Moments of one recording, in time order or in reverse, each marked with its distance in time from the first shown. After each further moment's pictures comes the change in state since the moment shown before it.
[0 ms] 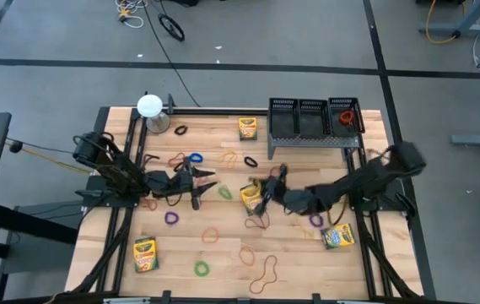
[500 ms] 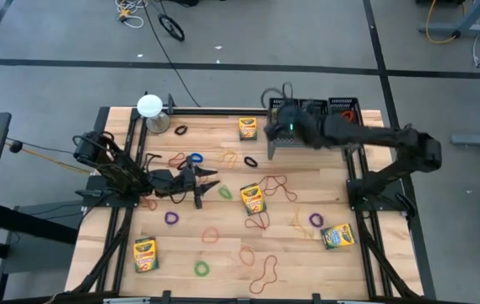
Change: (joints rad) left arm 0.024 0.001 0.033 -0.056 0.022 -0.039; right arm -0.579 -0.183 0.444 -1.063 -0.160 0.170
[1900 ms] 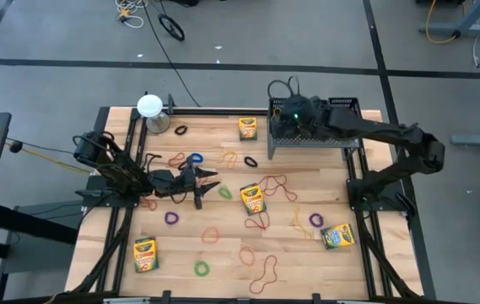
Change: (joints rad) left arm 0.000 0.000 0.000 -0.022 0.008 -0.047; right arm -0.083 -0.035 0.001 -0.108 -0.139 -0.005
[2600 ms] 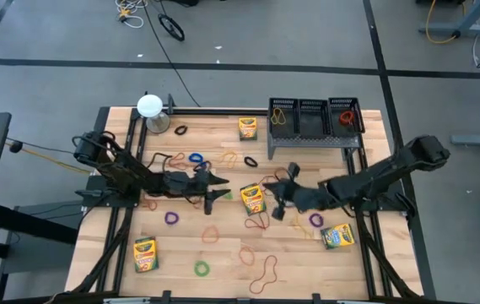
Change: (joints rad) left arm 0.000 0.000 0.182 -0.314 0.106 -0.164; right arm 0.716 -0.016 -0.461 0.684 0.149 -0.118
